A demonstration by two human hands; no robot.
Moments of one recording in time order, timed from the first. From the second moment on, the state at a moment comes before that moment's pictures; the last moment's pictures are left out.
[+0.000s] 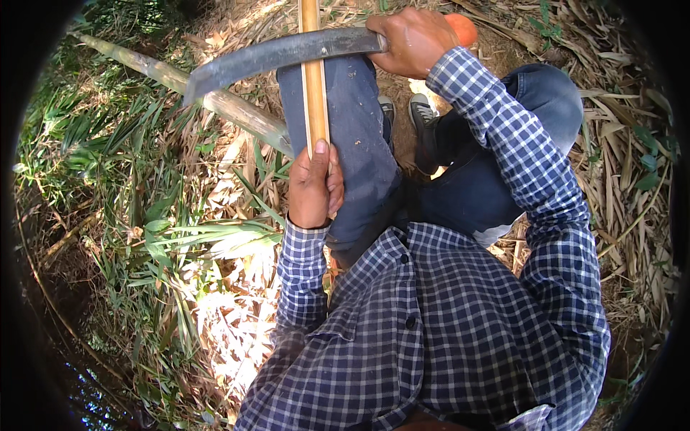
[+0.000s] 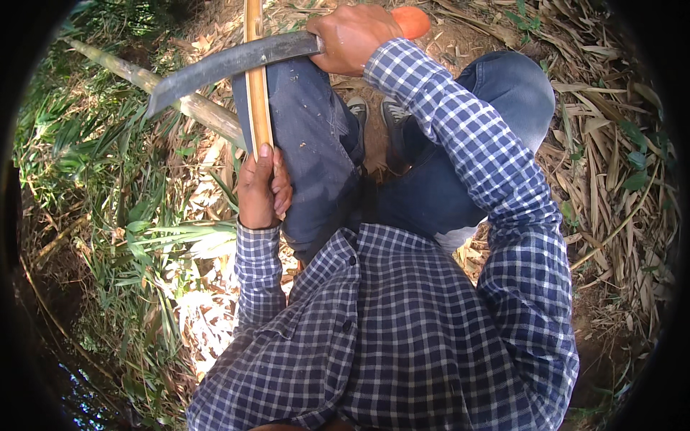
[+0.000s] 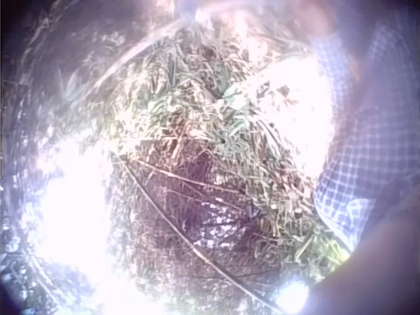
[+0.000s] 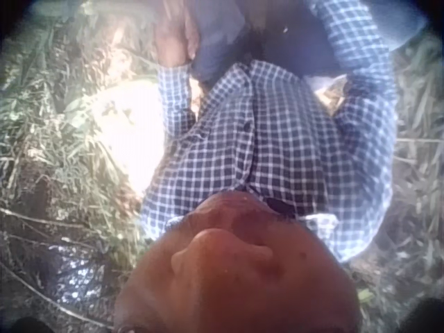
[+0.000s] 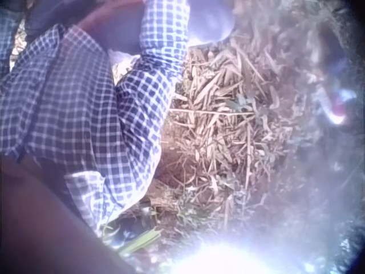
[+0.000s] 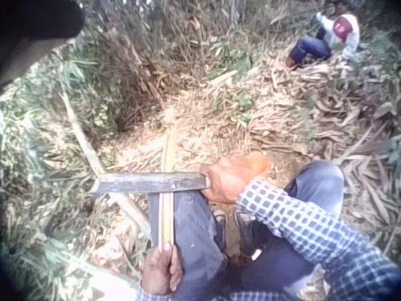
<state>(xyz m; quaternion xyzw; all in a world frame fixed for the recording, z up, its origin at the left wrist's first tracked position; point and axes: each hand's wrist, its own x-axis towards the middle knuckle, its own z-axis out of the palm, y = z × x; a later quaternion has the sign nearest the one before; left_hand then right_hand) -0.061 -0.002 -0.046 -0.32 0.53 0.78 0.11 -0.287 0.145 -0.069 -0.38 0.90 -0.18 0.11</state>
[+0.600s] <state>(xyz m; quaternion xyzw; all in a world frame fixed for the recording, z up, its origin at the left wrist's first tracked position) -0.058 -0.001 -0.044 -0.33 0.53 0.77 0.11 -0.300 0.133 -0.069 -0.35 0.91 -0.20 0.10</state>
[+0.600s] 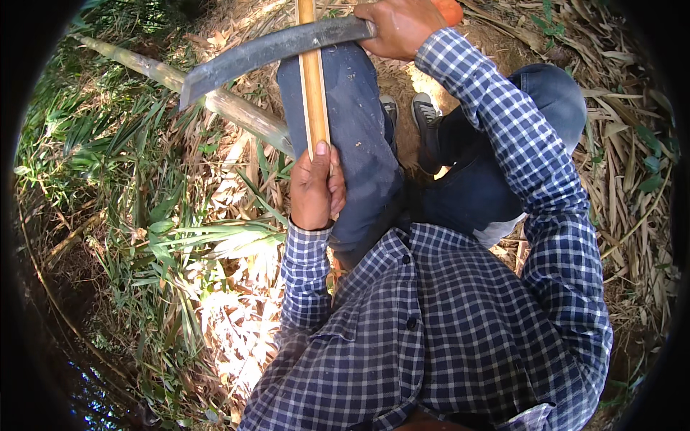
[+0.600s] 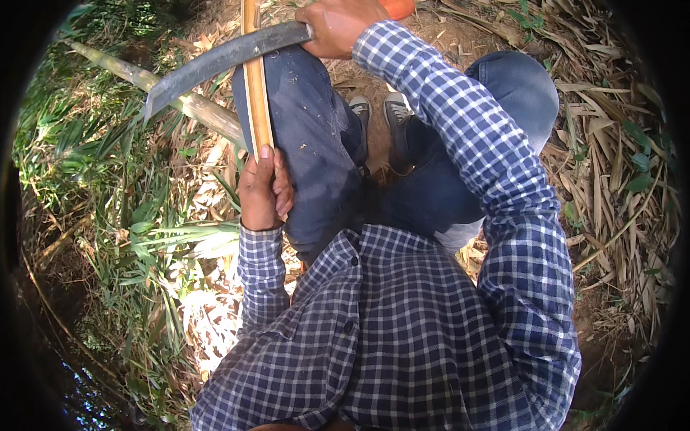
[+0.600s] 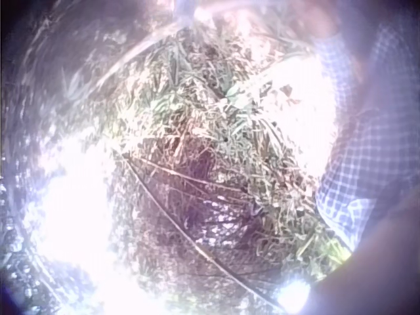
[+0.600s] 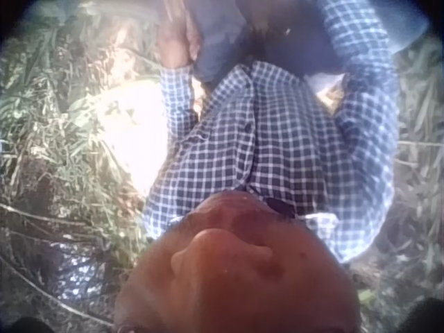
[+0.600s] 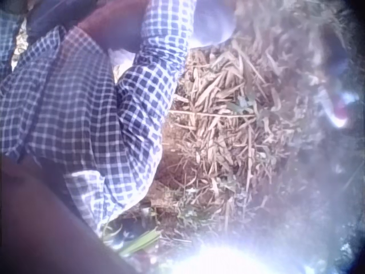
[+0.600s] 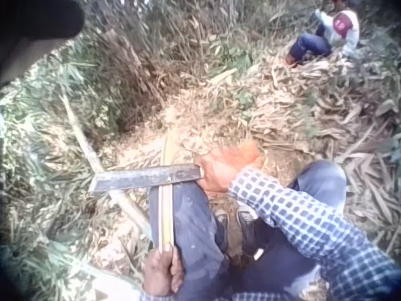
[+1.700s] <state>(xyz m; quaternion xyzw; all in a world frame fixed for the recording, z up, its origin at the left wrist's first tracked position) -0.059 -0.001 -0.038 -0.35 0.51 0.78 0.11 -0.415 0.157 -0.127 0.06 0.78 -0.60 0.15</state>
